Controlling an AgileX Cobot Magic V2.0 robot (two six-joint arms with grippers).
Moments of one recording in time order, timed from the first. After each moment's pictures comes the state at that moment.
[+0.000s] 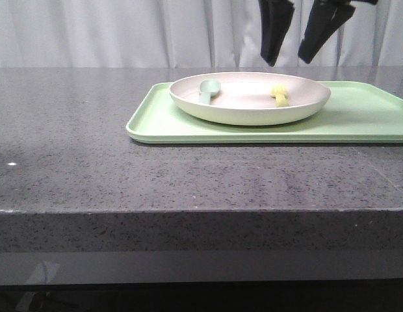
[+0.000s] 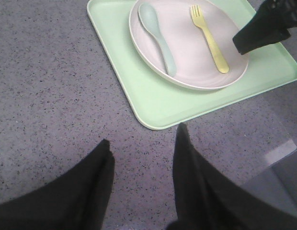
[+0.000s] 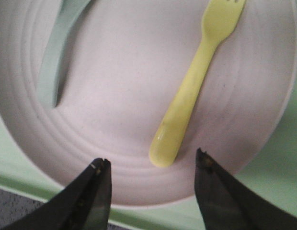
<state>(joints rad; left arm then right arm) -0.14 1.05 -1.09 -0.58 0.94 0.41 0.34 1.88 -1.85 0.08 1.23 0.21</state>
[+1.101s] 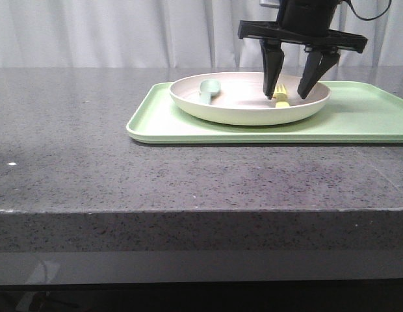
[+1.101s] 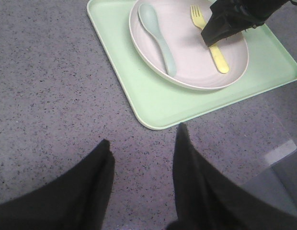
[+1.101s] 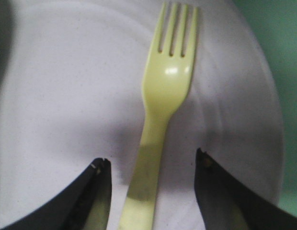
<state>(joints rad) -0.14 1.05 -1.09 -0.58 0.94 0.41 0.27 2.10 -2.00 0.09 1.23 0.30</state>
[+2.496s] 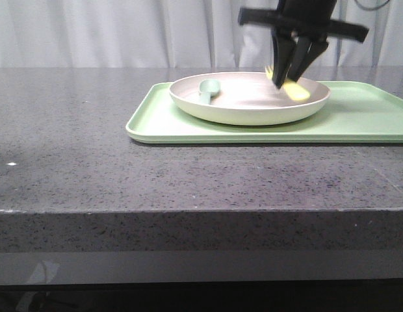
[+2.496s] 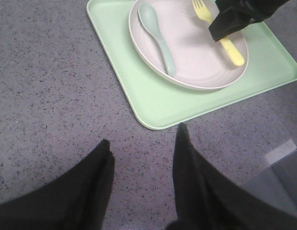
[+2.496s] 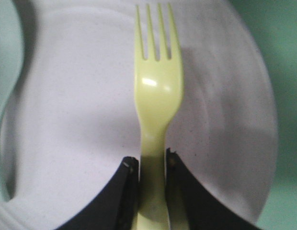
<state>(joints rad) -0.14 1.05 -1.09 -0.58 0.94 0.41 0.27 2.05 -2.00 0.11 1.24 0.27</state>
